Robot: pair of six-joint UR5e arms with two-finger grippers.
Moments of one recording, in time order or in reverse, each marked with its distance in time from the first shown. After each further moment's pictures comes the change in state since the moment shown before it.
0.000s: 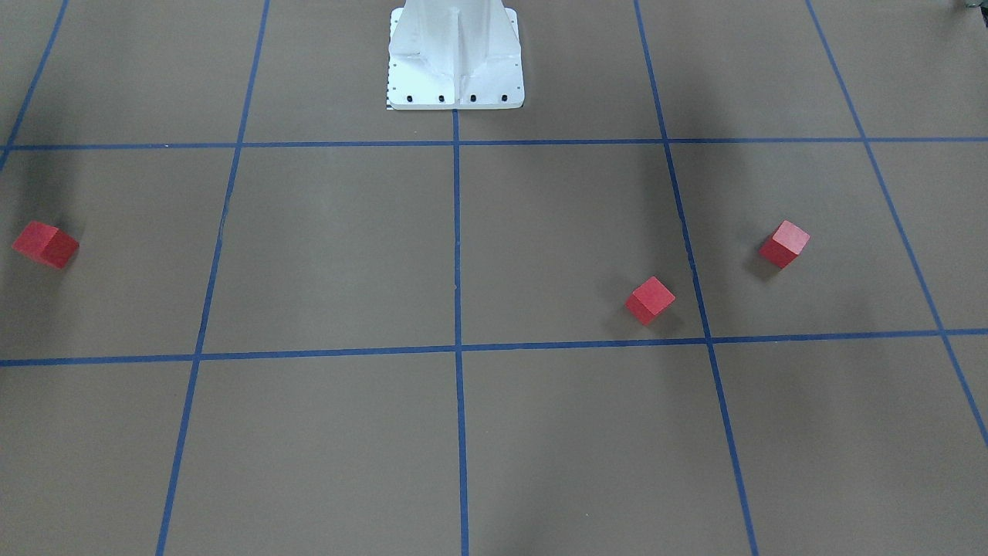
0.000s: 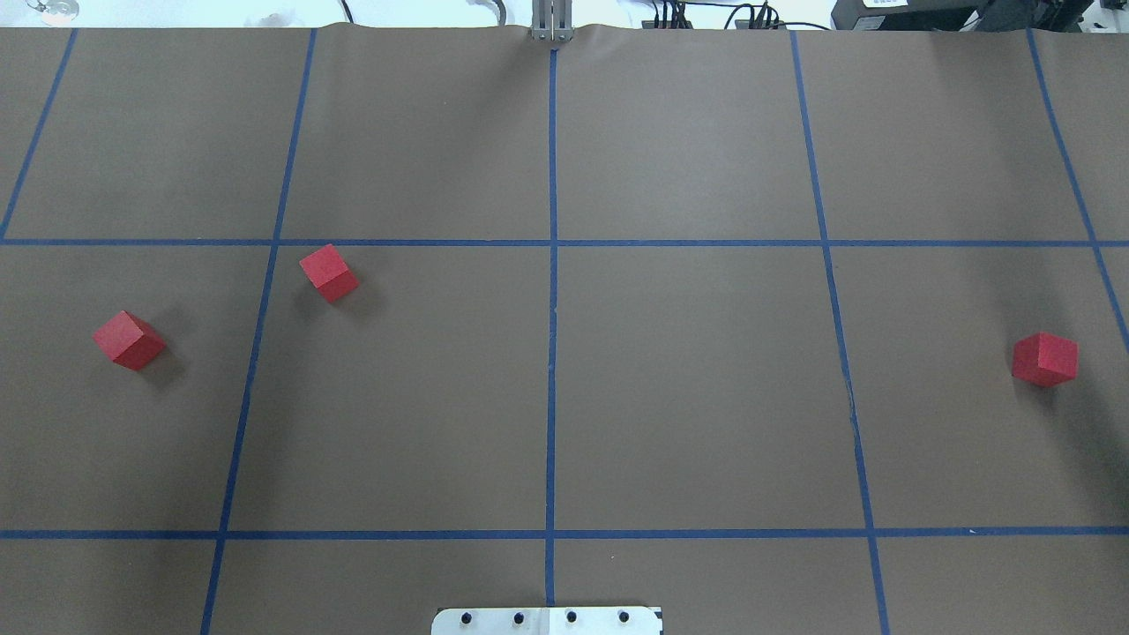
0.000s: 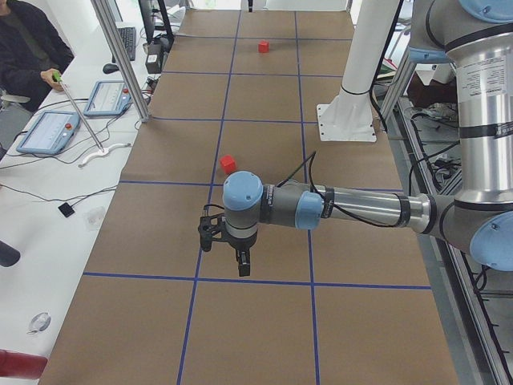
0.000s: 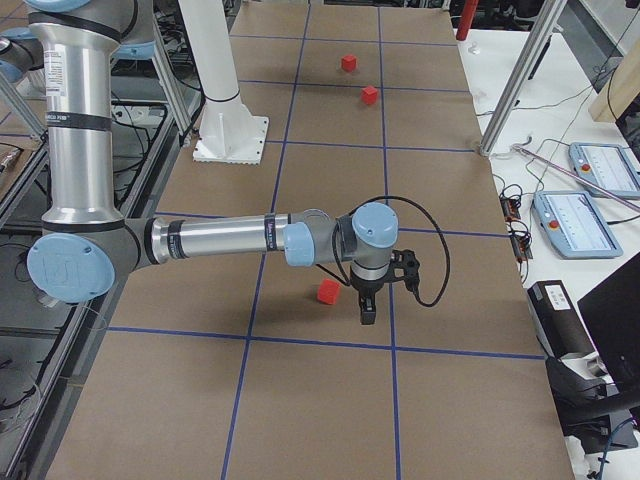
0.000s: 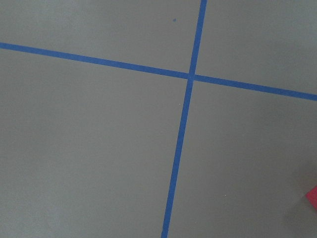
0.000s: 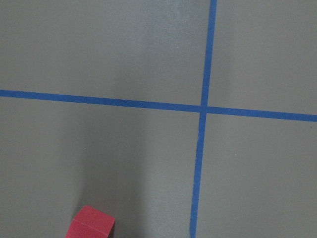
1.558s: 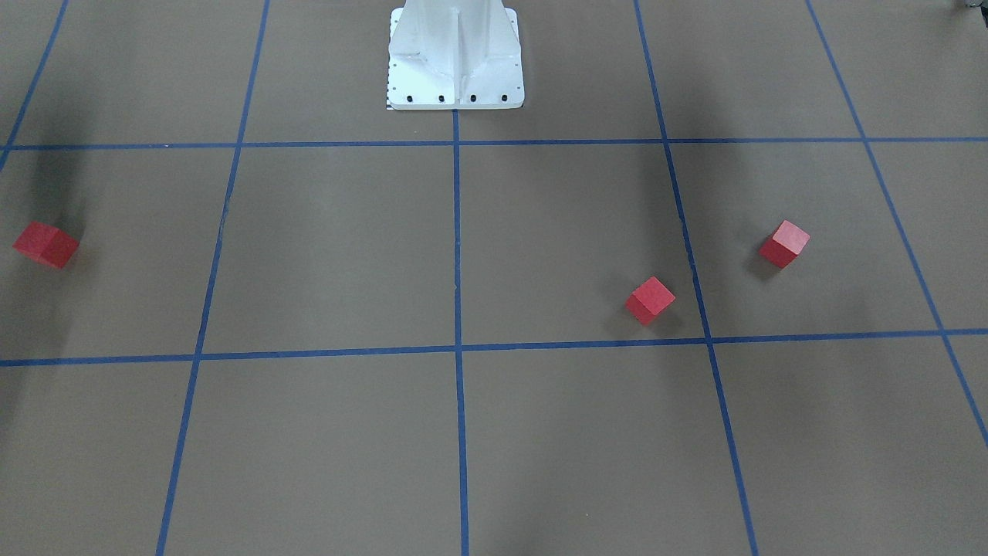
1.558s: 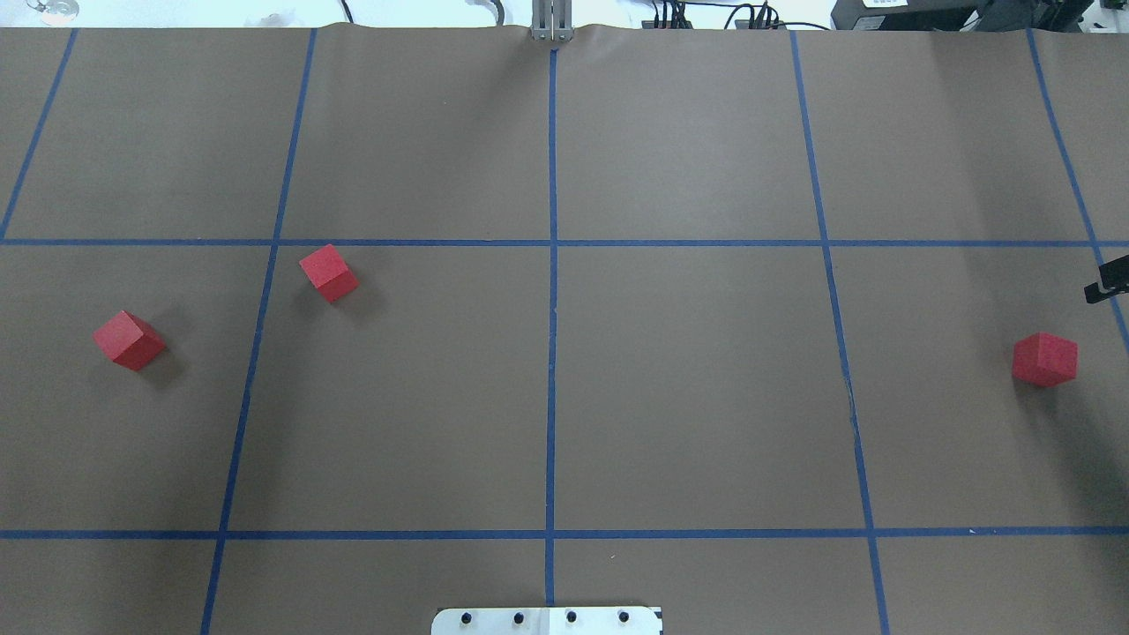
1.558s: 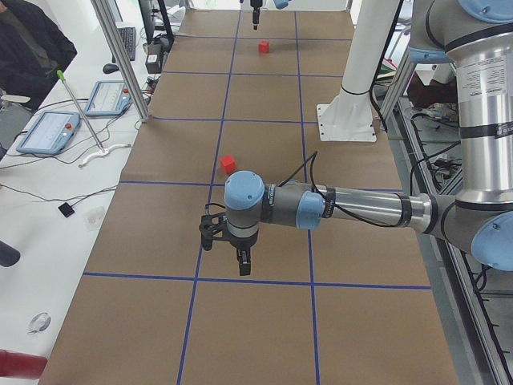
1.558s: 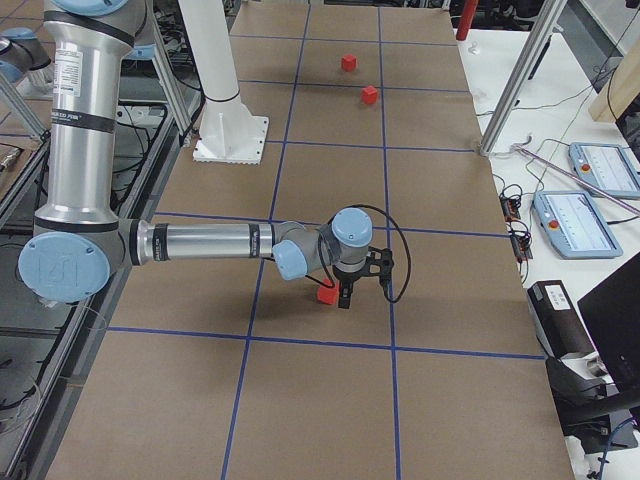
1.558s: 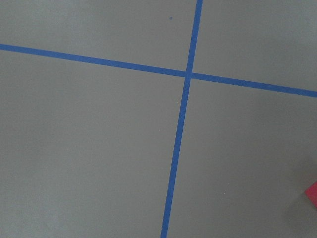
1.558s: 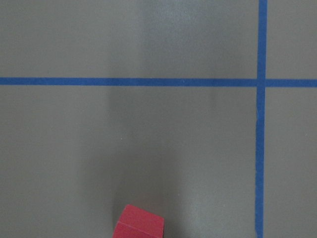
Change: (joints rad) left arm 0.004 0.007 -0.007 -0.009 -0.002 0.003; right arm -0.230 -0.111 -0.012 0.371 0.043 0.543
